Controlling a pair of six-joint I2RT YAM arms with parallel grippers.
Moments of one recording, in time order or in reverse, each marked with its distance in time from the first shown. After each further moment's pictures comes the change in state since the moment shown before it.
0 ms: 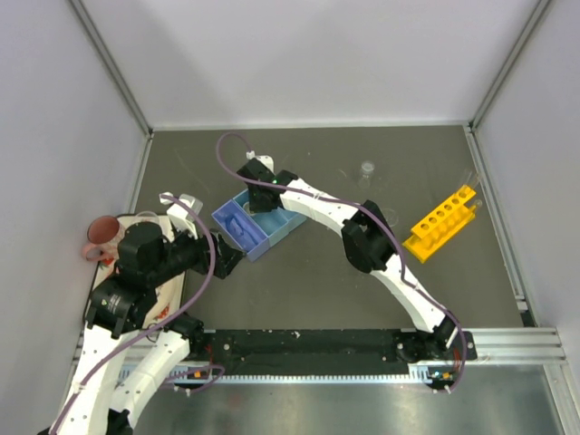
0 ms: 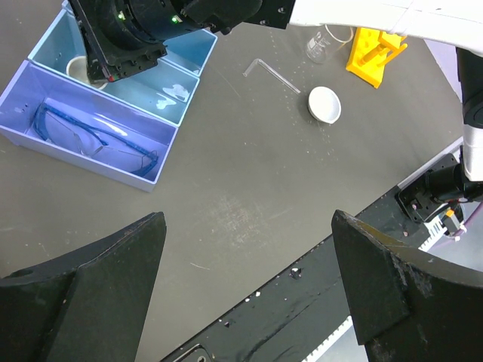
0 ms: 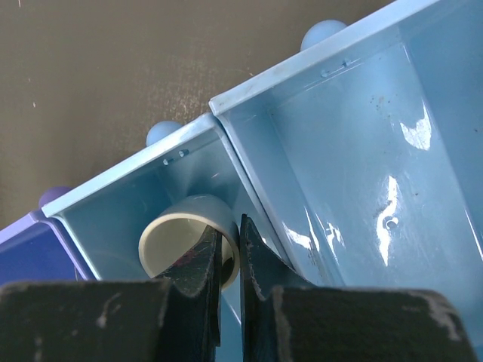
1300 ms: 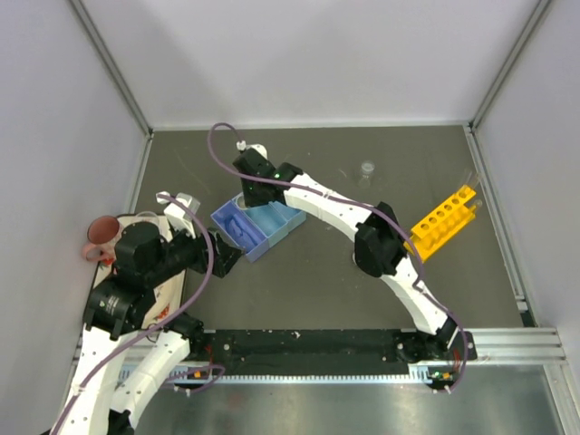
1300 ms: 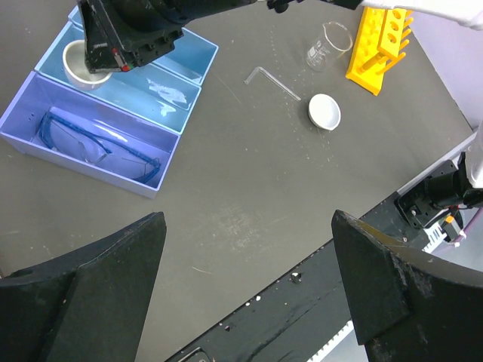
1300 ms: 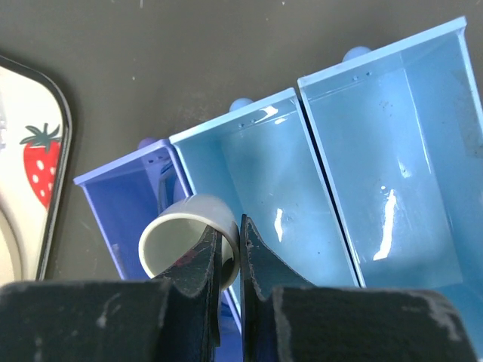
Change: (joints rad) left arm 0.013 0.002 0.017 0.002 0.001 0.000; right arm 0.041 -0.146 -0.001 -0.041 -0.016 -0.097
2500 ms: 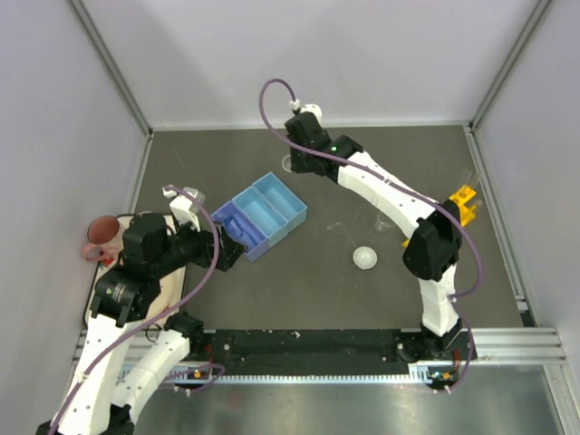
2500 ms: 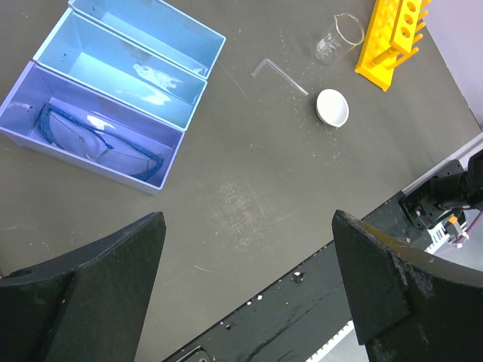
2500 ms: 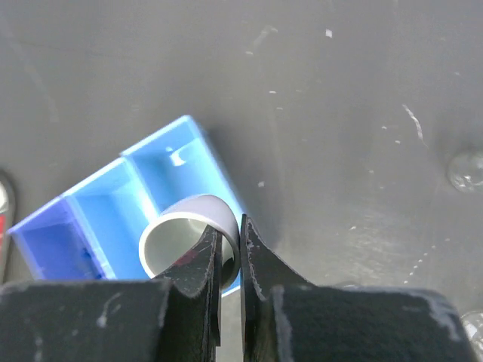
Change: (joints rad) left arm 0.007 0.061 0.001 0.010 -0.001 0.000; right arm -0.206 -0.365 -0.320 0.038 0.157 -0.105
